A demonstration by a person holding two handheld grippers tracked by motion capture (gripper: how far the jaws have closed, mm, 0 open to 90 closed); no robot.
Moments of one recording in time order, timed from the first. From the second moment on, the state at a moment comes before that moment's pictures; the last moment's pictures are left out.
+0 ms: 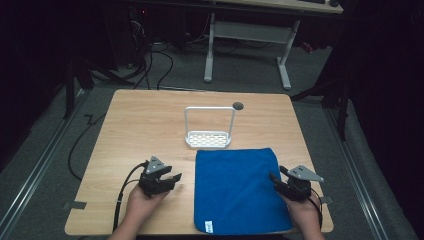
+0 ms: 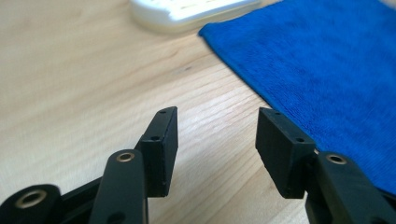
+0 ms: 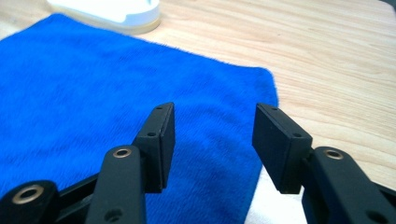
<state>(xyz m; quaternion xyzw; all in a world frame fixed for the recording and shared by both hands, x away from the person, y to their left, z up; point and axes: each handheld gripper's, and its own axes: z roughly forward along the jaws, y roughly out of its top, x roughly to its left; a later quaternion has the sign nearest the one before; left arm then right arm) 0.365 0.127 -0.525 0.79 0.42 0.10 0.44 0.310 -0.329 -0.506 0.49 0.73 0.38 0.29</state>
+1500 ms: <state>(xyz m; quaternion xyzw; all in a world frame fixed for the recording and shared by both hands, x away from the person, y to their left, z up) 0.340 0.038 -0.530 0.85 0.32 0.09 0.40 0.319 -0.335 -0.518 0.50 0.76 0.32 0.24</state>
